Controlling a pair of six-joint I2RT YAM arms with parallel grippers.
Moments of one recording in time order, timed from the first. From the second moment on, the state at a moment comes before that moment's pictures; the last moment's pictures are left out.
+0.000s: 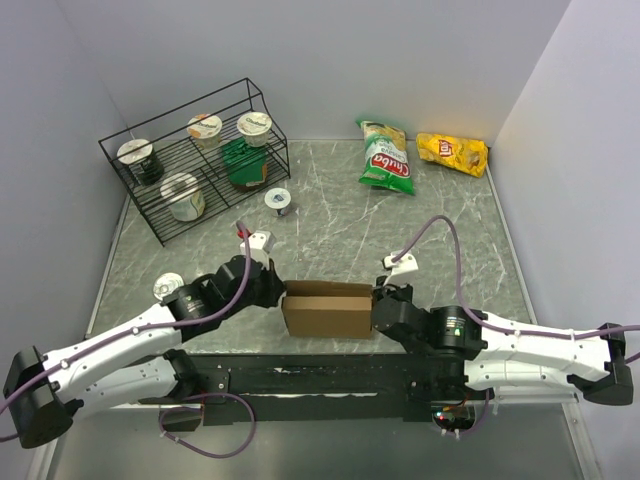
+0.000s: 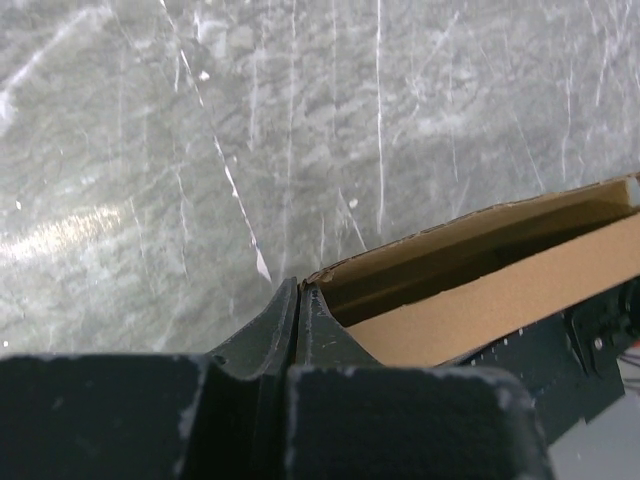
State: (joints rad) left arm -0.92 0.90 0.65 -0.33 -0.21 -0.62; right arm 1.33 0.80 0.70 -0.65 0.87 0.73
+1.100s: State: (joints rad) left arm -1.08 1.02 0.54 0.08 -0.64 -0.68; right arm 1.33 0.87 0.66 -0.63 1.00 0.91
